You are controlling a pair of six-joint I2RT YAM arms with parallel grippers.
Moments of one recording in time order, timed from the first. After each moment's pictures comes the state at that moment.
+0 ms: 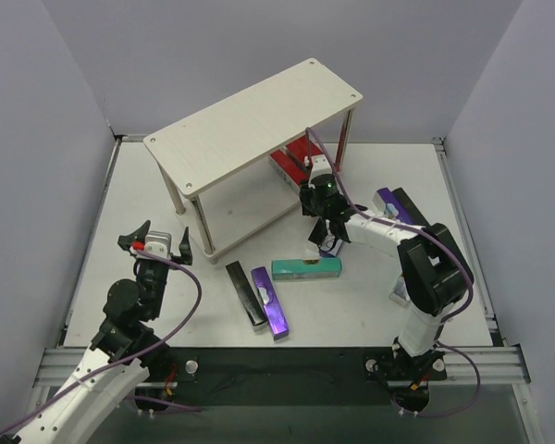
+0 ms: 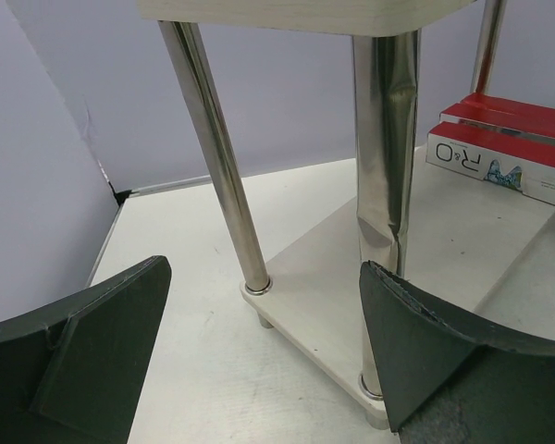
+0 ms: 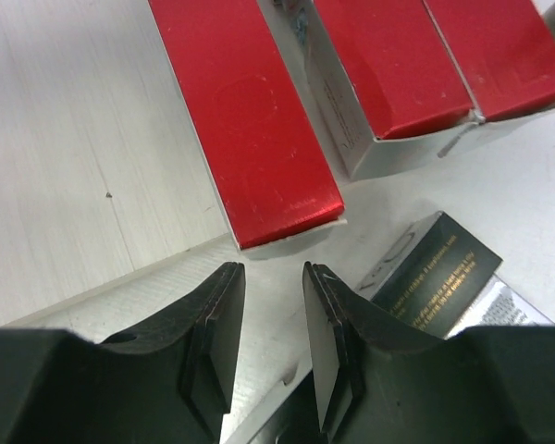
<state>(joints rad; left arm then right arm) -0.57 0.30 0.33 0.18 -0.47 0.23 0.54 1.75 1.03 0.18 0.26 0.13</state>
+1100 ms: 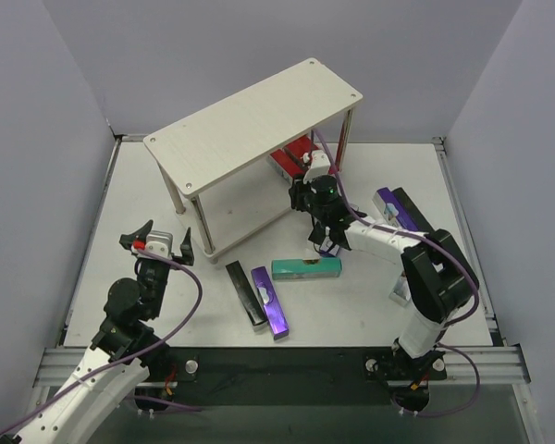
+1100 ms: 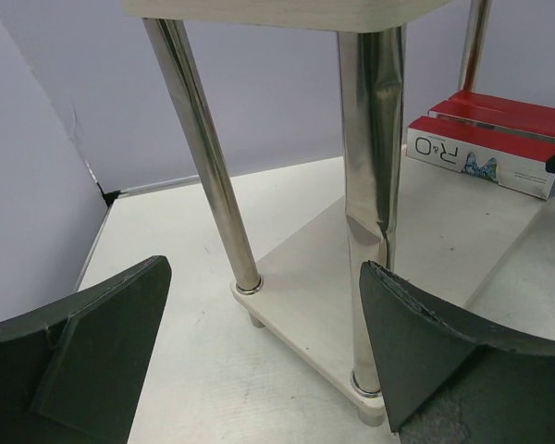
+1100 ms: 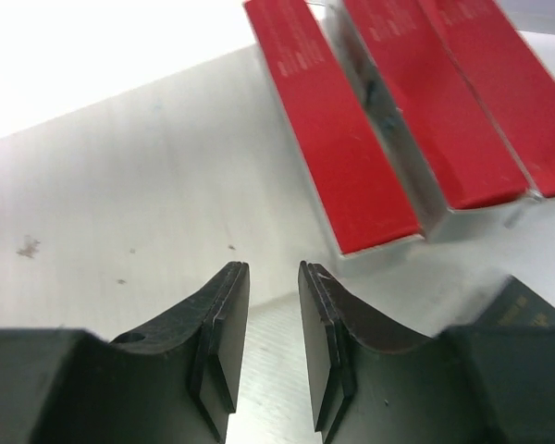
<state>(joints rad) -0.57 0.30 0.33 0.17 -0.44 0.22 0.58 1.70 0.97 0.39 0.20 0.19</state>
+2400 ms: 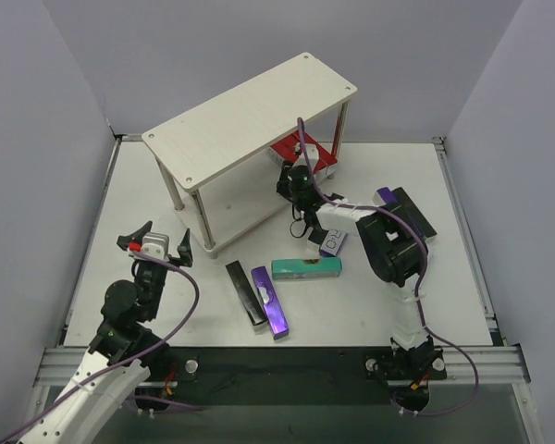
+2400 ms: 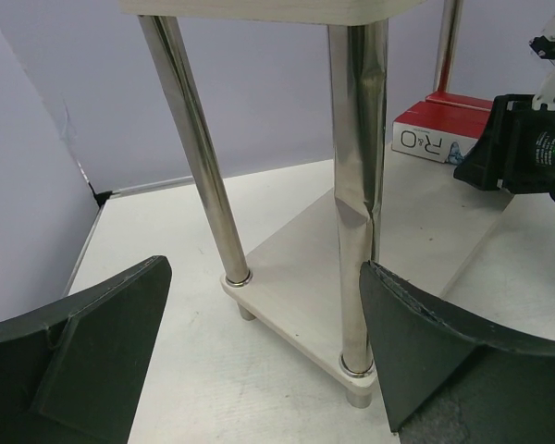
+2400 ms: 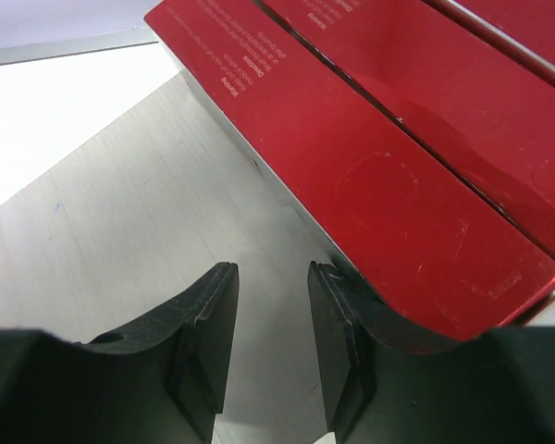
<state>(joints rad) -0.54 0.26 0.33 0.13 -0.39 0.19 0.58 2.12 1.32 0.44 0.39 0.37</state>
